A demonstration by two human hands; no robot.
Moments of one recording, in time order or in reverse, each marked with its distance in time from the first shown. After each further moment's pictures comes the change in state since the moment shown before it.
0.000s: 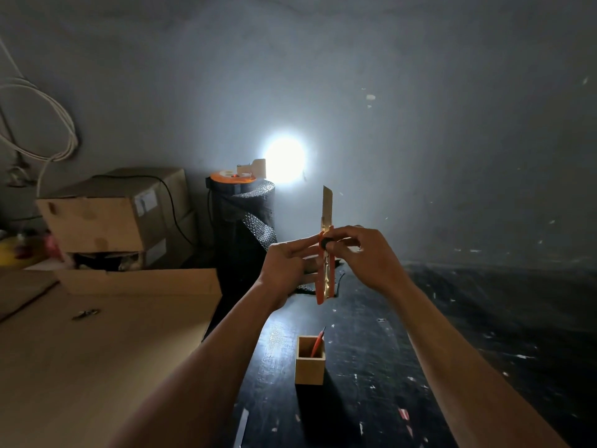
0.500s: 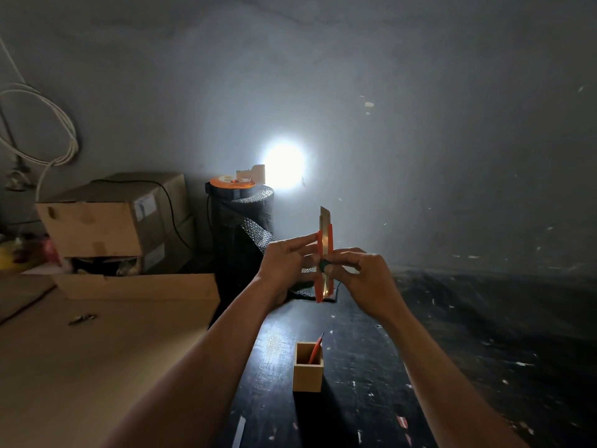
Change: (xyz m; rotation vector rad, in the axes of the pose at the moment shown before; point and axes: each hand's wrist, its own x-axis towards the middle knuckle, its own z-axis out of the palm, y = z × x) left_hand 0.005 0.017 0.005 -0.051 0.001 -0.056; right_hand -0.027 0.004 0.010 0.046 0.052 -0.010
